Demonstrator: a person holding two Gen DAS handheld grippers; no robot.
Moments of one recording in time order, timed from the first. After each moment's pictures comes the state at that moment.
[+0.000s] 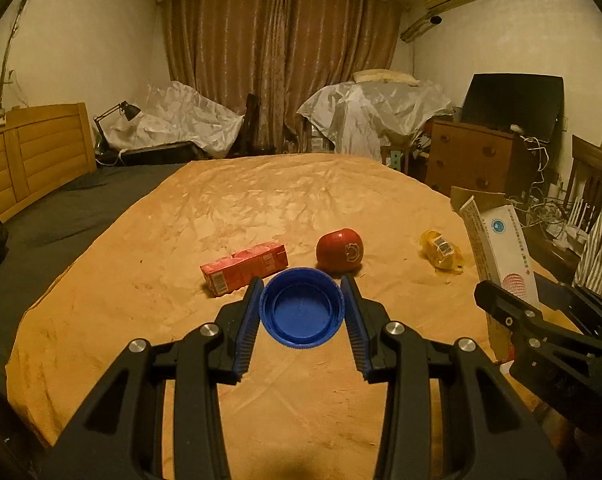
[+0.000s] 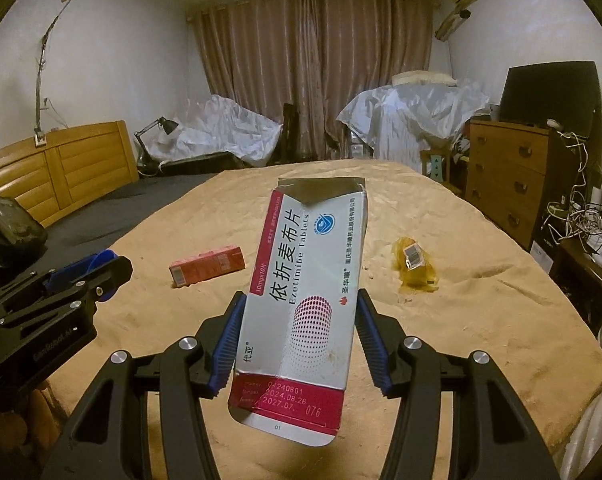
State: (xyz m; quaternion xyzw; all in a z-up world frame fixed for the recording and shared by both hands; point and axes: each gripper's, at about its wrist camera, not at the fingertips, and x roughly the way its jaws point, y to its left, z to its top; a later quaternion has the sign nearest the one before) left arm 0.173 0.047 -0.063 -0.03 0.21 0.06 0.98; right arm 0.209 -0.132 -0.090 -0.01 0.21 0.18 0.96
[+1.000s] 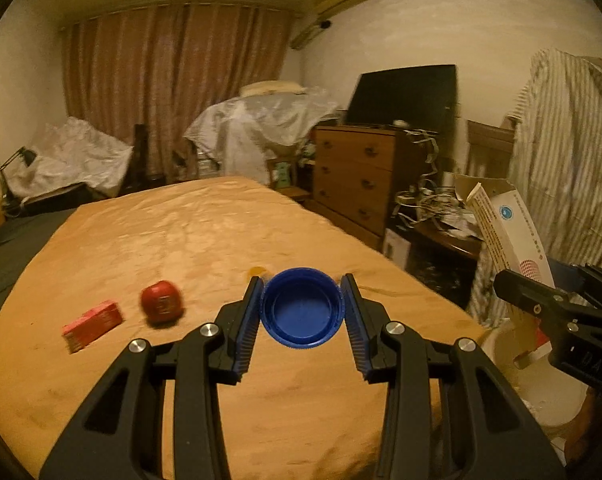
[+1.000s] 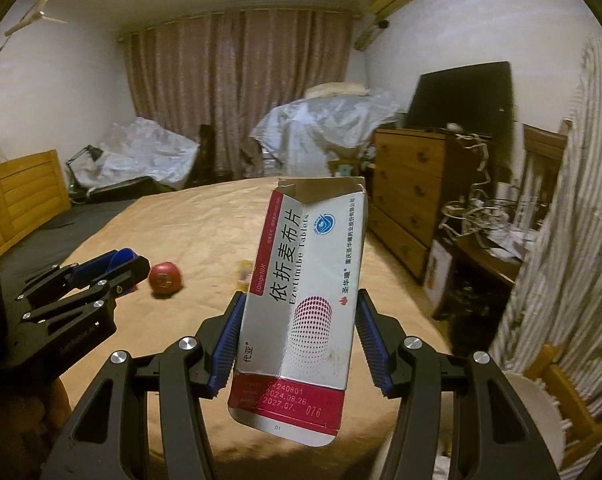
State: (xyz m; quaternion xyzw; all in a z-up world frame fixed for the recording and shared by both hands) left arm 0.189 -0.140 -0.013 0.01 0.19 -0.13 0.97; right arm 0.124 -0.371 0.001 0.01 0.20 0.03 0.98
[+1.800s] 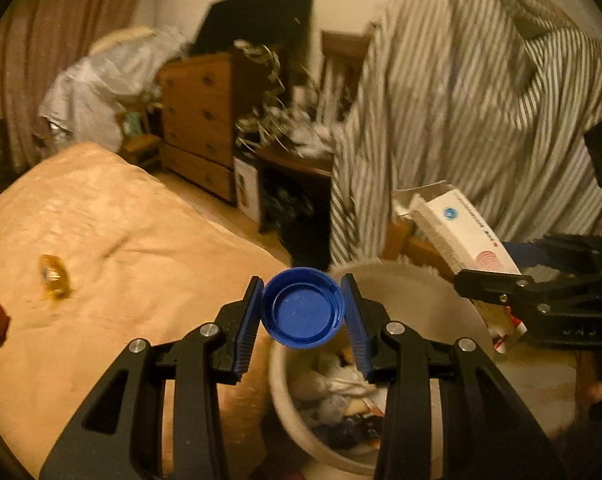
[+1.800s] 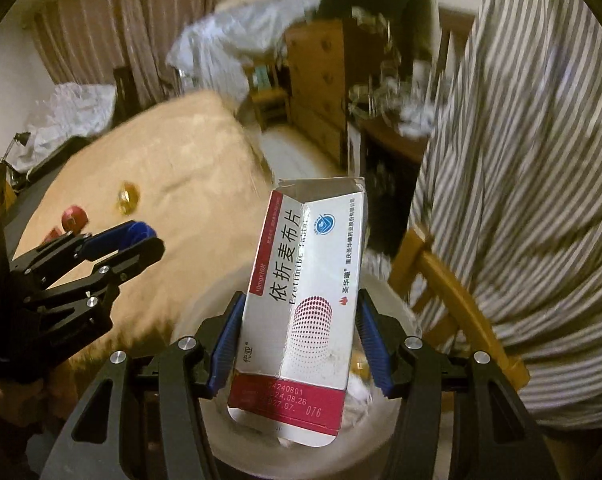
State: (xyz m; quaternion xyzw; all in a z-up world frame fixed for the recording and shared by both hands) left arm 0.196 -0.366 -0.066 0.09 0.31 -0.35 0.88; right arm 0.097 -0.643 -0.055 0.08 0.40 -0.05 0.91
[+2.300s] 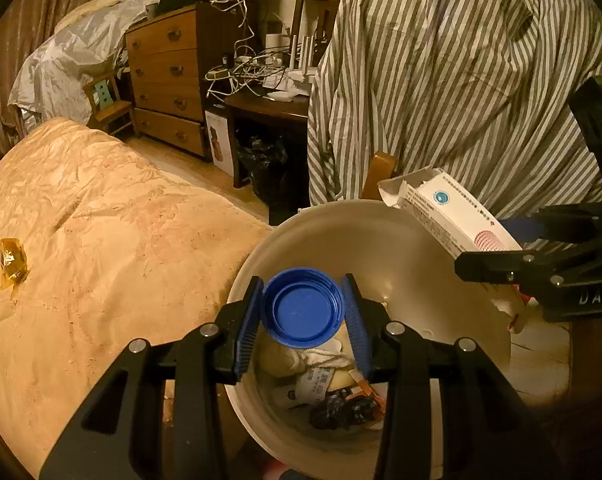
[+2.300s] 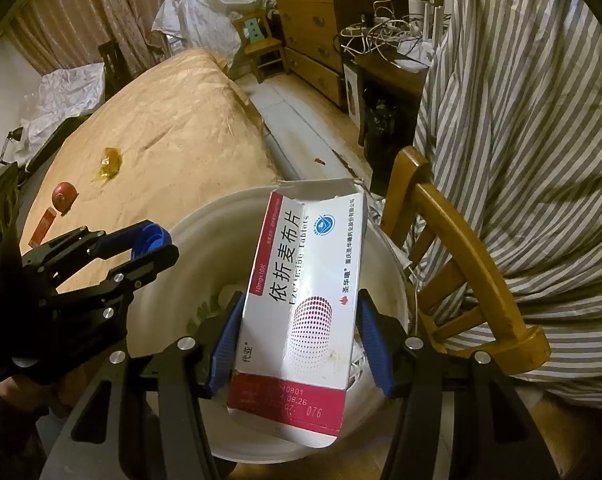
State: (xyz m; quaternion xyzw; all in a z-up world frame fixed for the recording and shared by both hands) left arm 0.203 -0.402 -0.110 0.13 0.37 -0.37 0.84; right arm 0.106 -0.666 -0.108 0.12 0.47 -0.04 0.87
